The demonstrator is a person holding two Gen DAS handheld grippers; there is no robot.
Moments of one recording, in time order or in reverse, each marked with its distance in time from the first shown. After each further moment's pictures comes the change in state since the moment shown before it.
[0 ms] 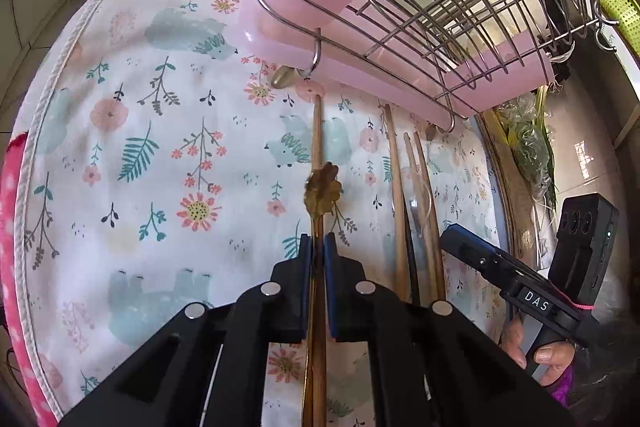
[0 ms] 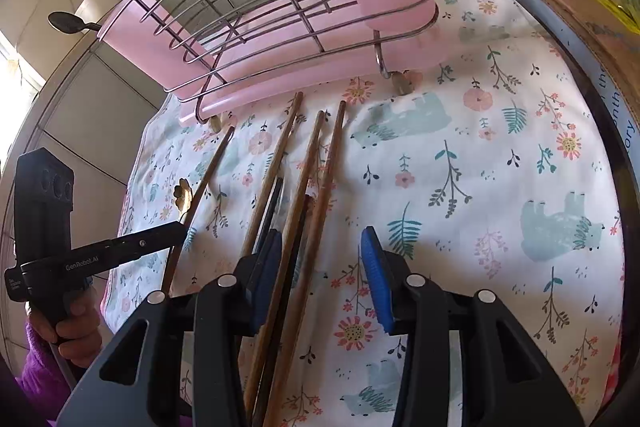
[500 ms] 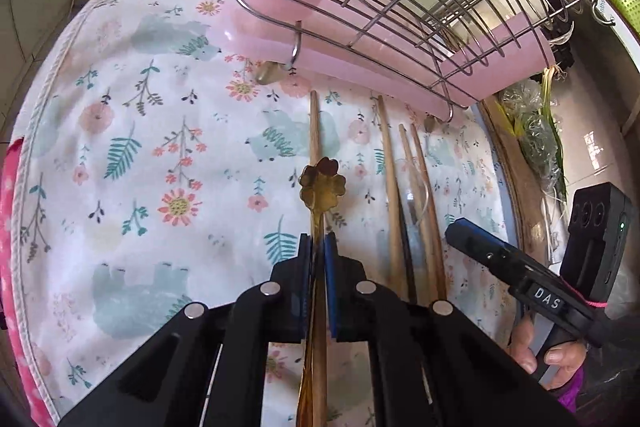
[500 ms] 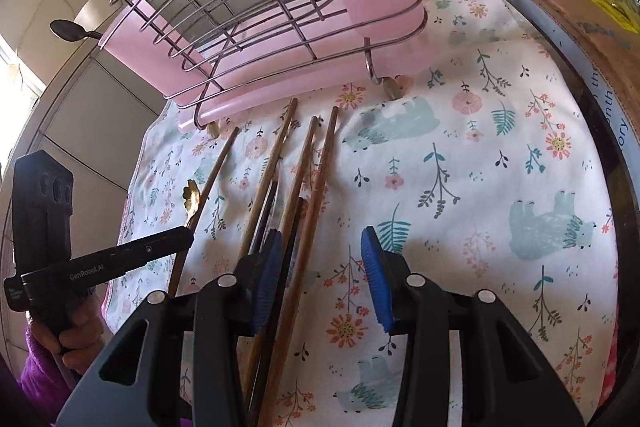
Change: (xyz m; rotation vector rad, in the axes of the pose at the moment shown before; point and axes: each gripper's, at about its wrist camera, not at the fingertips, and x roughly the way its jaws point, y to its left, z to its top) left arm 0.008 -0.021 -0.006 0.052 0.004 0.053; right arm -0.010 -0.006 -0.003 0.009 -0.018 -0.001
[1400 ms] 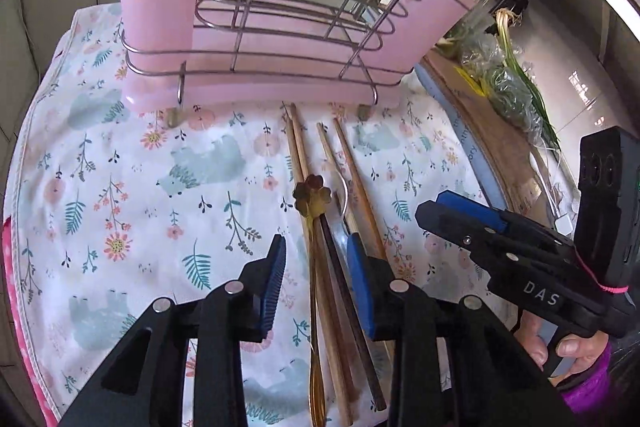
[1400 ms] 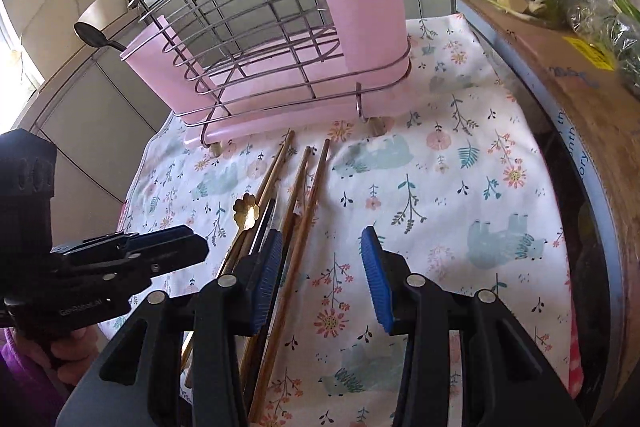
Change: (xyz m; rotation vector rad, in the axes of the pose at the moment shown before) left arm 0.003 -0.066 -0.007 0.226 -0.014 0.021; right arm -0.034 0.008 -0.003 -0.063 -0.103 -0.066
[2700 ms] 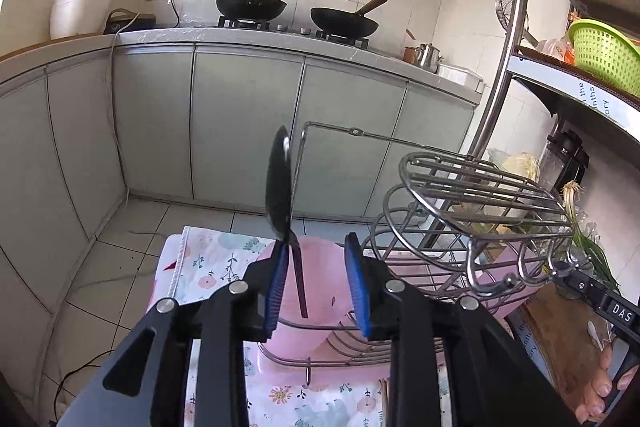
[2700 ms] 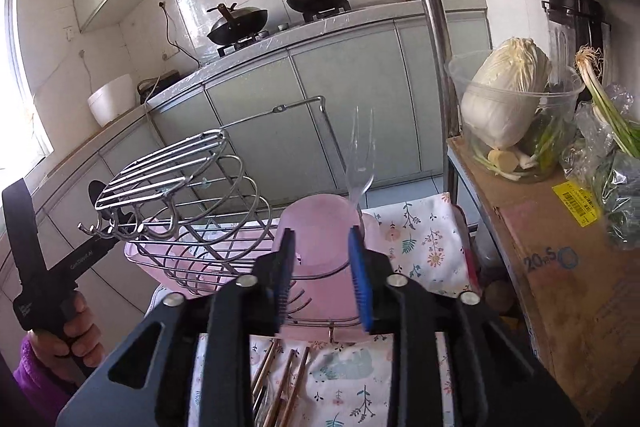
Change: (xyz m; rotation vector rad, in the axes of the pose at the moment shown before) left arm -0.105 0.027 0.132 -0.059 -0.597 0.313; right arm -0.054 -0.021 0.132 -0.012 -0.370 0.008
